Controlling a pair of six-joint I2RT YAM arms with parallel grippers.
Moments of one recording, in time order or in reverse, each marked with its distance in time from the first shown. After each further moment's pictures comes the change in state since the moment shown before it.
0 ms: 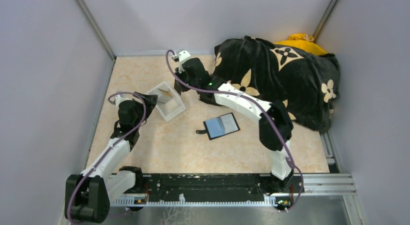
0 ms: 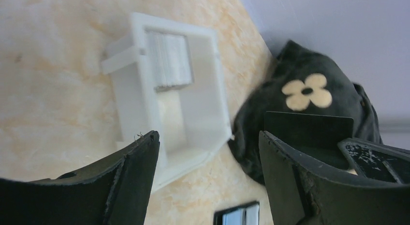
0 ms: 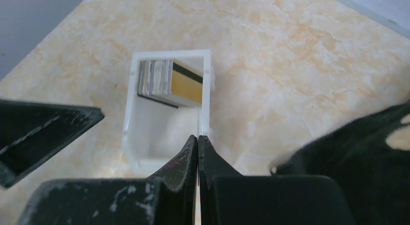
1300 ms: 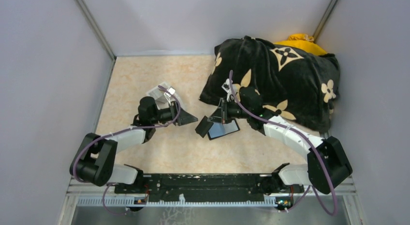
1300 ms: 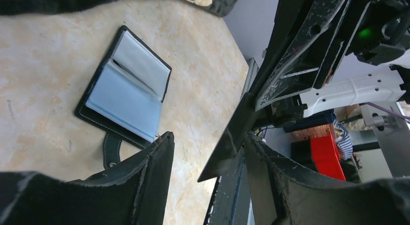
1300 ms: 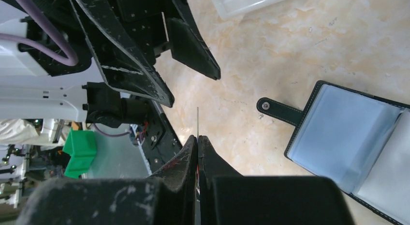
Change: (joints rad) left arm -0.237 0.375 0.048 0.482 1.034 0.240; right arm -0.257 -0.727 -1.007 0.246 -0.671 0.442
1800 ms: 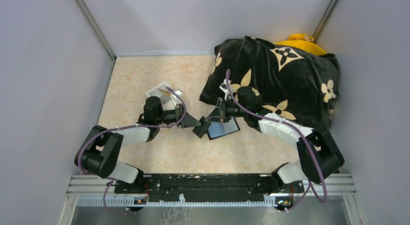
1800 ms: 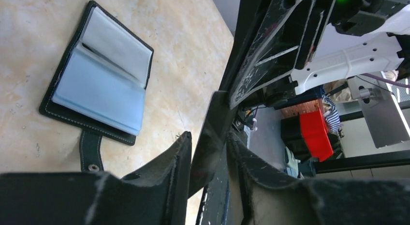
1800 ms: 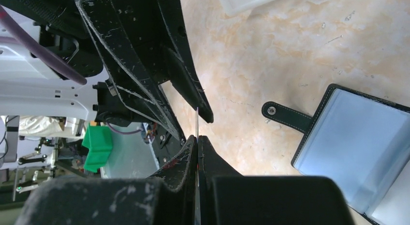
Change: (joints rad) left arm -0.053 0.105 0.020 0.048 0.089 0.001; right arm -0.026 0.110 -0.011 0.130 -0.101 0.065
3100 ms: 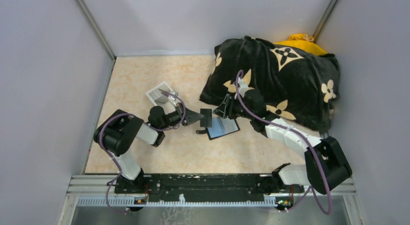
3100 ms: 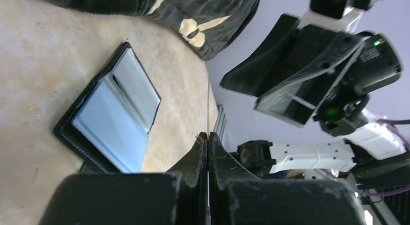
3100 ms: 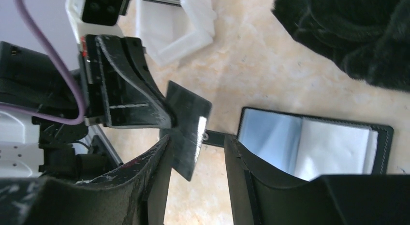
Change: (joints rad) left arm -0.045 0.274 -0.083 0.554 -0.307 -0.435; right arm -0.044 -0.108 -0.068 0.021 0.304 -0.051
